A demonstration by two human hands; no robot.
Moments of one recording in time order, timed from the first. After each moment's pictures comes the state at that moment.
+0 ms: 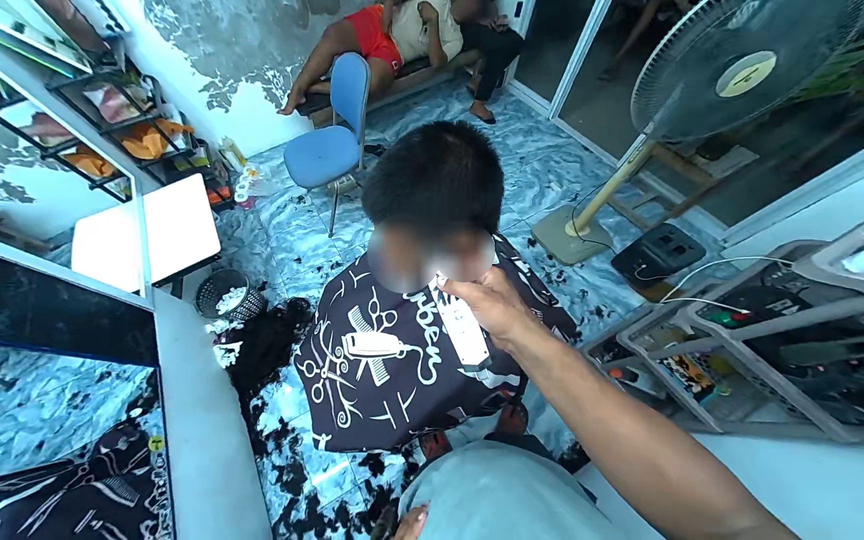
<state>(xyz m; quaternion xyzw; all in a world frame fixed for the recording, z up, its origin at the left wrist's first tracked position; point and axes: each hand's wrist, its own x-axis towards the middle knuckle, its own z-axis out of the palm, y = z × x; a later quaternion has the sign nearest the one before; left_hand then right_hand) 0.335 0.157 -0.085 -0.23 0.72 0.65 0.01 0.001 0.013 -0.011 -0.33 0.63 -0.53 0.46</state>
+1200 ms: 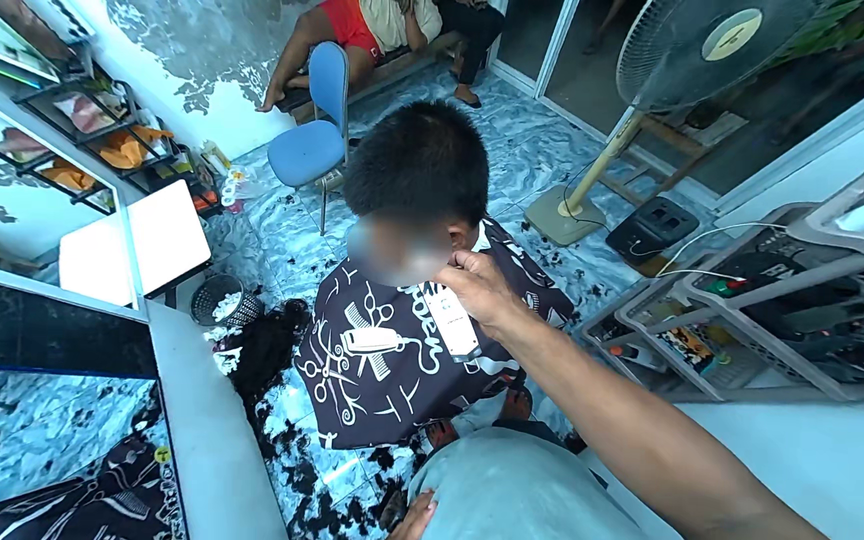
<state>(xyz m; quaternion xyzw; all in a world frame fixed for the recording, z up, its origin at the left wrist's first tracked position) 0.307 0.123 -0.031 -0.25 0.69 0.65 0.17 0.011 0.014 -0.012 -0.32 0.63 -0.55 0.45</state>
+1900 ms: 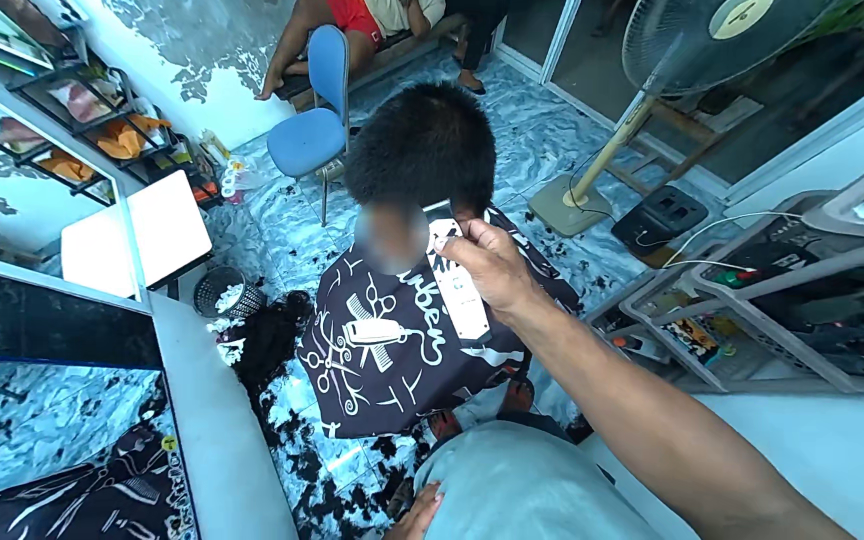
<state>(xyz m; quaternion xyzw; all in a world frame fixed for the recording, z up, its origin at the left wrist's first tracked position) 0.356 0.162 -0.152 -0.15 0.72 0.68 0.01 0.006 0.013 -0.002 -0.33 0.59 -0.59 0.43</state>
